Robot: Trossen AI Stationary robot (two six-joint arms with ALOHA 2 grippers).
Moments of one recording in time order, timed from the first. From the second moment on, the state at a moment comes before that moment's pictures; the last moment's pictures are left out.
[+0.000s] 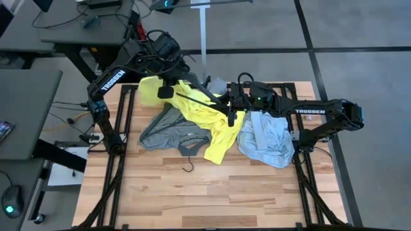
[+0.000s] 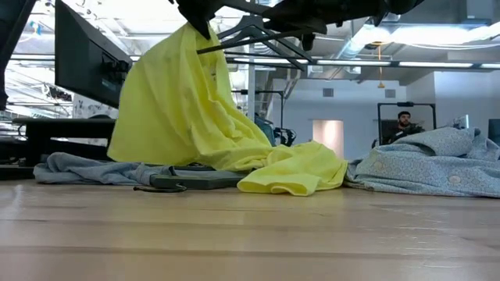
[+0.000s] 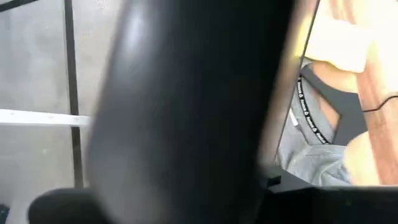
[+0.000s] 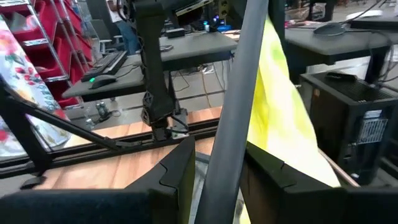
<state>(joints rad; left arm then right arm) 0.55 1.77 2.24 -1.51 0.10 0.66 -0.27 1.36 0.99 0.27 -0.13 0.11</state>
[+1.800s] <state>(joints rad) 0.54 1.62 2.24 -1.43 0.19 0.44 -0.22 1.36 0.50 0.83 0.24 0.44</state>
